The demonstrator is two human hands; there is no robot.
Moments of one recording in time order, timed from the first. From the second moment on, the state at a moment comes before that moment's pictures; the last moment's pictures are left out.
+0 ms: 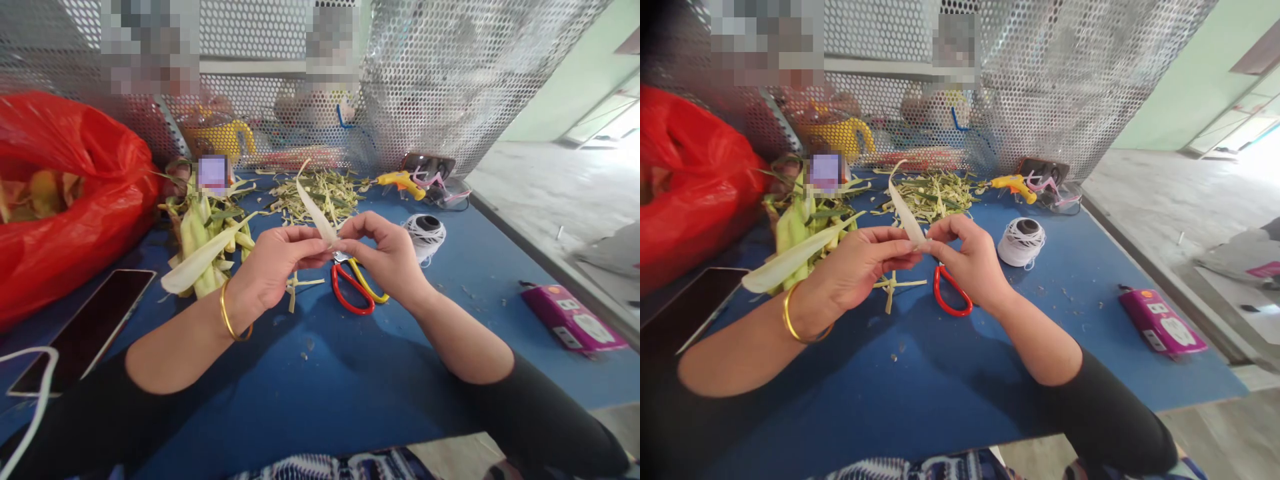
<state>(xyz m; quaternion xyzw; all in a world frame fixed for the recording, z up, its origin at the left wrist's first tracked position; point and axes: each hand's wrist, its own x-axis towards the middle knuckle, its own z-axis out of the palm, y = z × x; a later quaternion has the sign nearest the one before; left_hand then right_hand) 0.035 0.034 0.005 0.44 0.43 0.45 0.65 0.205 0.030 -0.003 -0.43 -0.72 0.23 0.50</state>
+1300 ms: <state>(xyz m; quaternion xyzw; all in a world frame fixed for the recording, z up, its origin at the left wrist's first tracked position) 0.045 0.029 -0.003 0.48 0.44 0.52 0.56 0.193 0.025 -0.011 -0.43 -0.67 0.30 0.52</state>
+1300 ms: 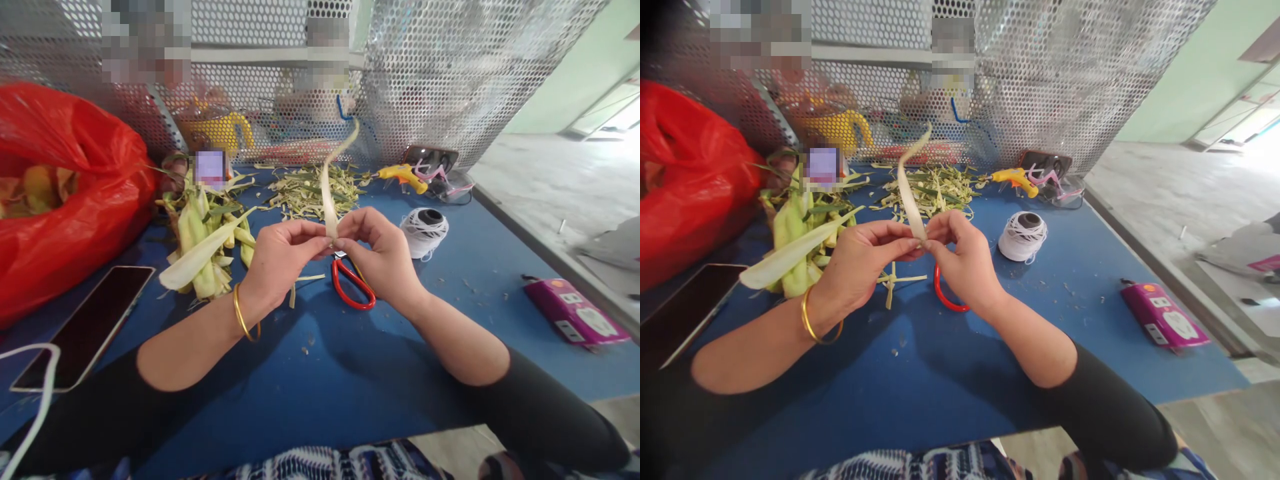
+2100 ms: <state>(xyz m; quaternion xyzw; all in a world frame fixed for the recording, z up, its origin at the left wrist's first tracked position) 0.040 0.029 0.003 0.43 0.43 0.47 0.64 0.201 0.028 -0.007 -0.40 -0.68 0.28 0.54</state>
